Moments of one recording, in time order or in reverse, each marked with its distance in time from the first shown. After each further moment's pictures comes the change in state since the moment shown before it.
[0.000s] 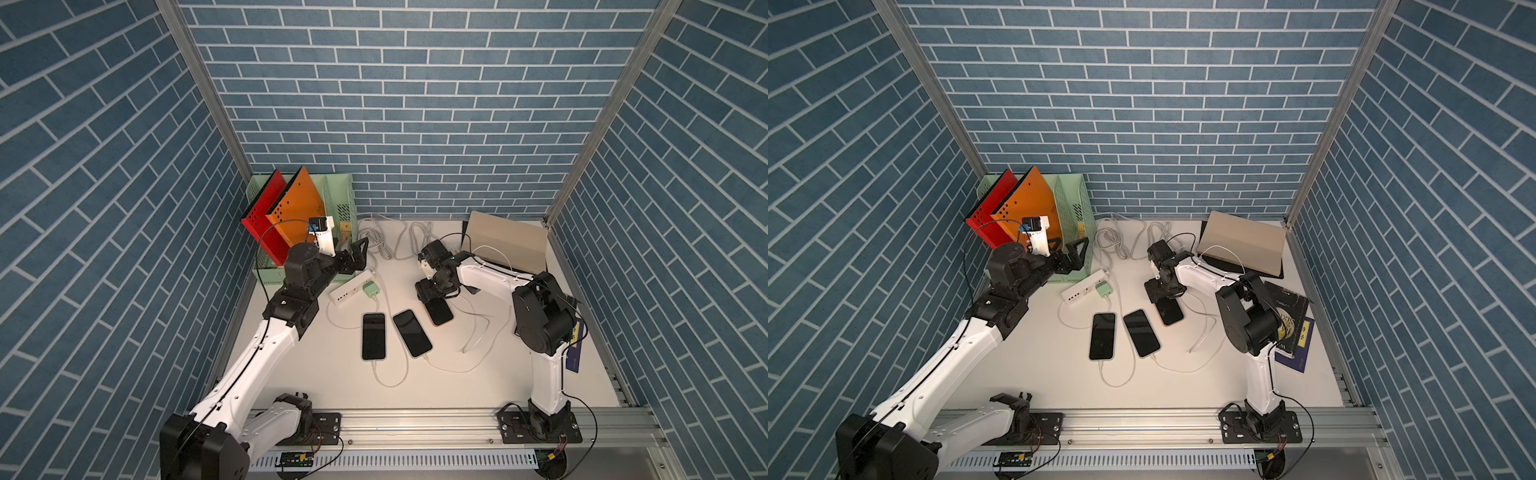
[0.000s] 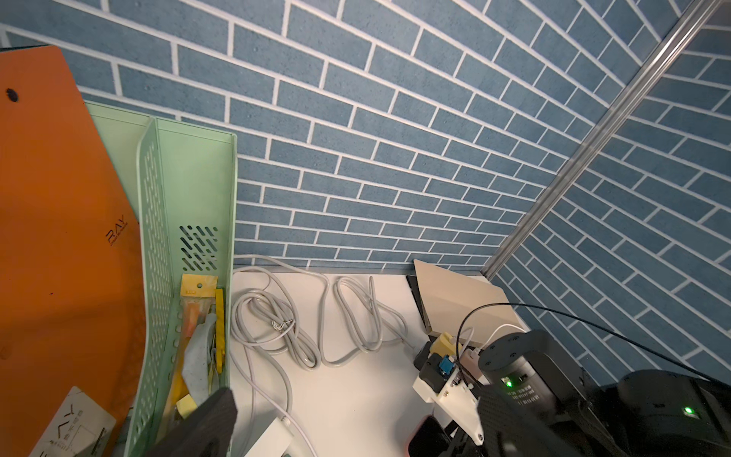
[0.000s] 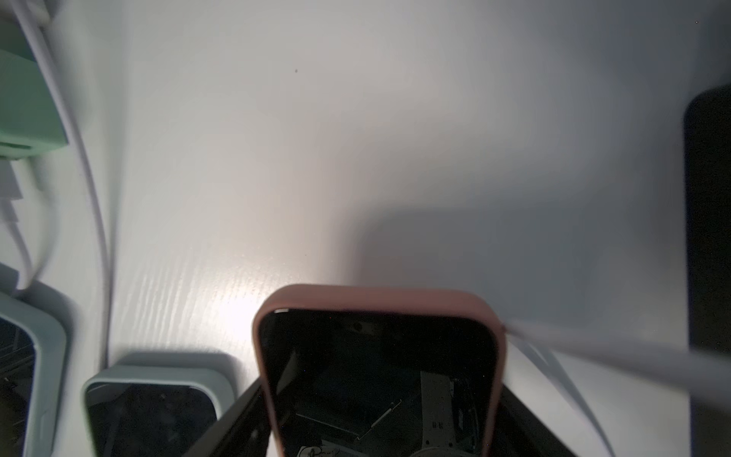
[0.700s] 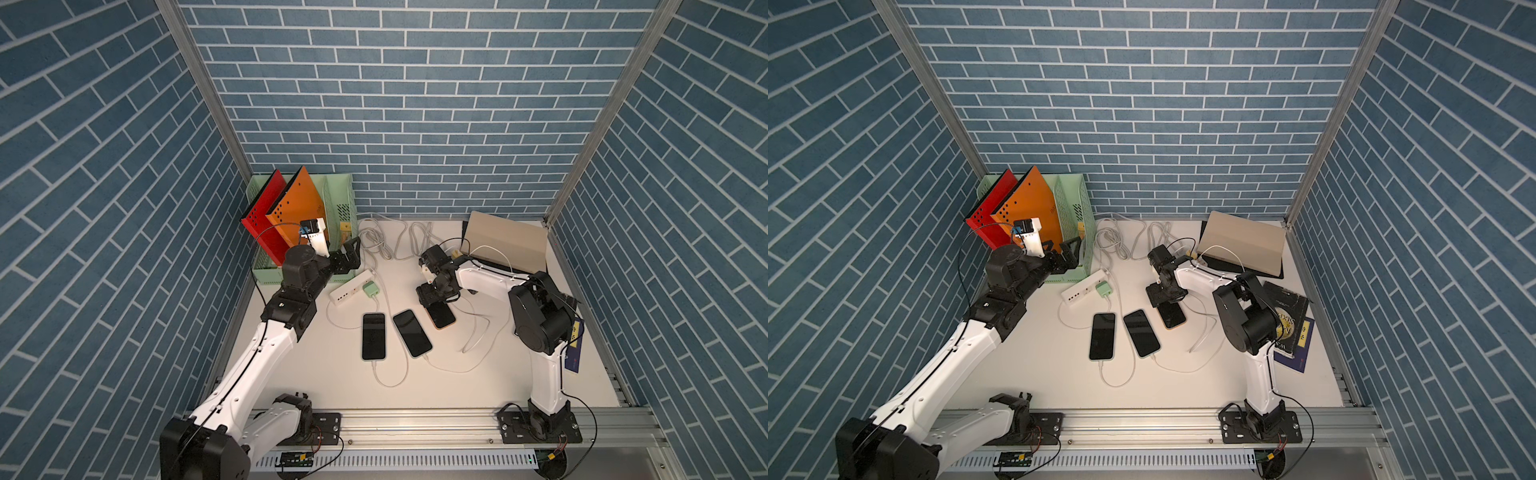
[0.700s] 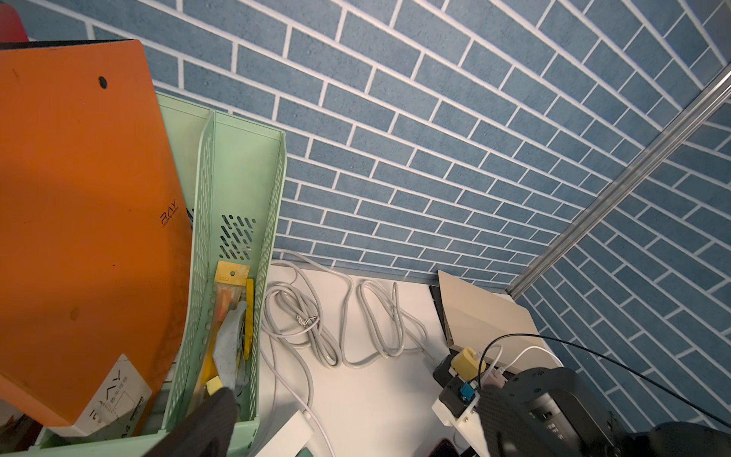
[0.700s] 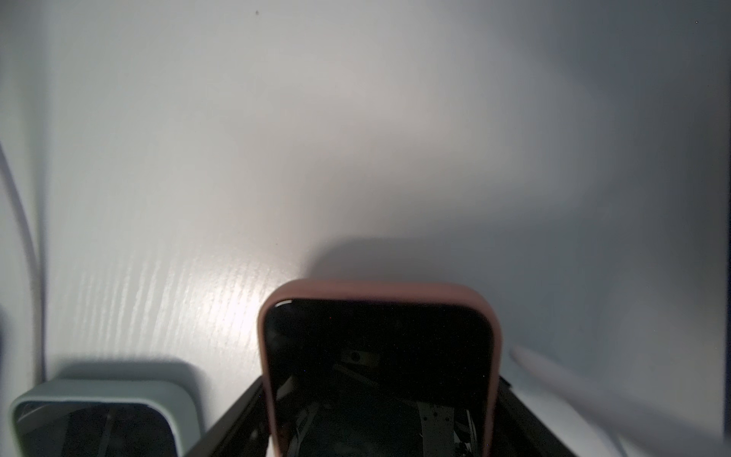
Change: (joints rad) left arm 0.028 -0.013 -0.019 -0.006 -0.058 -0.048; right arm 0.000 0.006 -0.043 0.032 0.019 0.004
